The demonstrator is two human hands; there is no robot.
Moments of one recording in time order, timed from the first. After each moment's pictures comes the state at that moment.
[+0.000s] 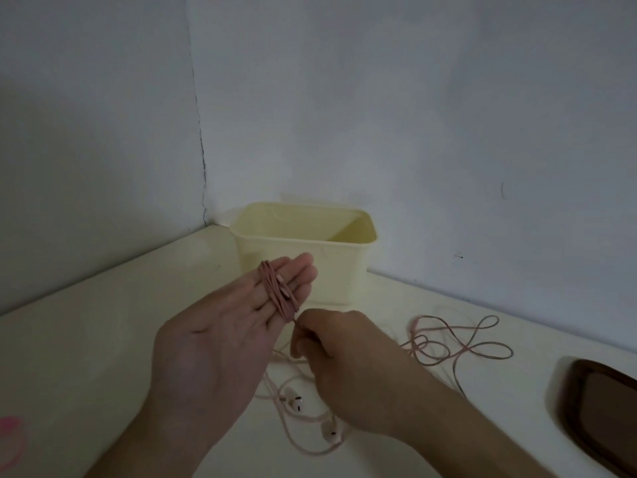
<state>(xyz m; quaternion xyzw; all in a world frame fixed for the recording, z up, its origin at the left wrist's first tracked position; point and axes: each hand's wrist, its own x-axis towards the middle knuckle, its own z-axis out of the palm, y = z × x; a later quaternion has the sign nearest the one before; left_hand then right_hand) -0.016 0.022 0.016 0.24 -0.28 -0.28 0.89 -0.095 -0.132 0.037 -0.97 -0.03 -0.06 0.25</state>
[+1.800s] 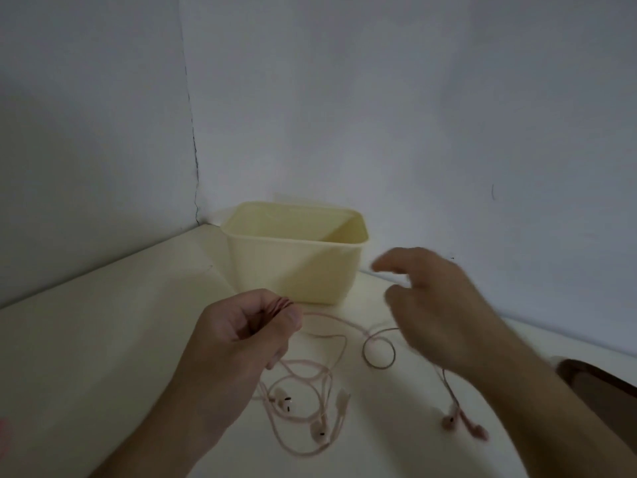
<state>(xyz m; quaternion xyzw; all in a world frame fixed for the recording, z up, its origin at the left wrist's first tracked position) -0.033 0.014 0.011 0.63 -0.28 -0.03 0.72 -0.118 -0.187 0.090 -0.95 0.15 -0.17 0.23</state>
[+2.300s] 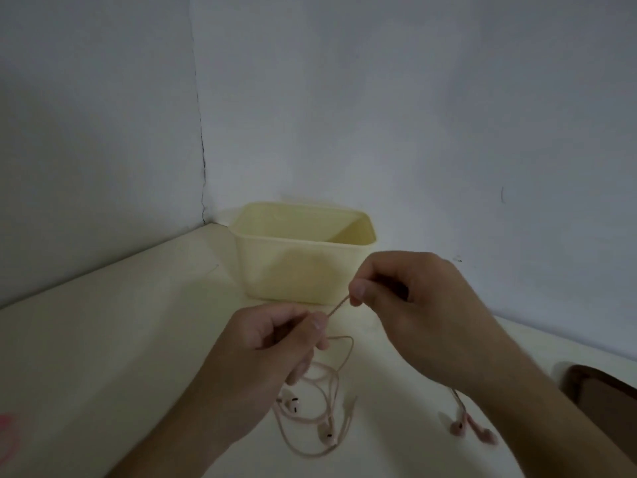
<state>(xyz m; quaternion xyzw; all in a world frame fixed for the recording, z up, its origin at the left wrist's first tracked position) -0.038 0.012 0.011 0.64 -0.31 -0.09 0.69 -0.116 -0.173 0.087 -0.93 0.02 -0.20 0.29</state>
